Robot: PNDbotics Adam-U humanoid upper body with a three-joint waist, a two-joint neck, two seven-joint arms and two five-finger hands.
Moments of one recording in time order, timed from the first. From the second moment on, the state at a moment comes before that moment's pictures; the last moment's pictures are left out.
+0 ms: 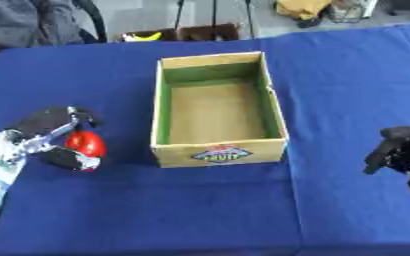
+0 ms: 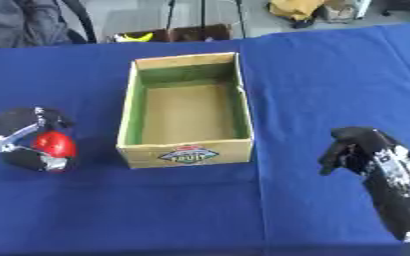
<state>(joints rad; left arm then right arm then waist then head) -0.13 0.58 0.09 -1.56 -0.88 -0.29 -0.41 -0.07 -0.29 0.20 -1.98 -0.24 -0.02 0.19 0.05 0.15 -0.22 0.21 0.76</state>
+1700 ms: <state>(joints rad) -0.24 0.67 0.09 -1.60 -0.73 -0.23 -0.37 -0.07 -0.29 0.20 -1.98 -0.24 -0.02 0.19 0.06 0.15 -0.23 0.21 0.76</state>
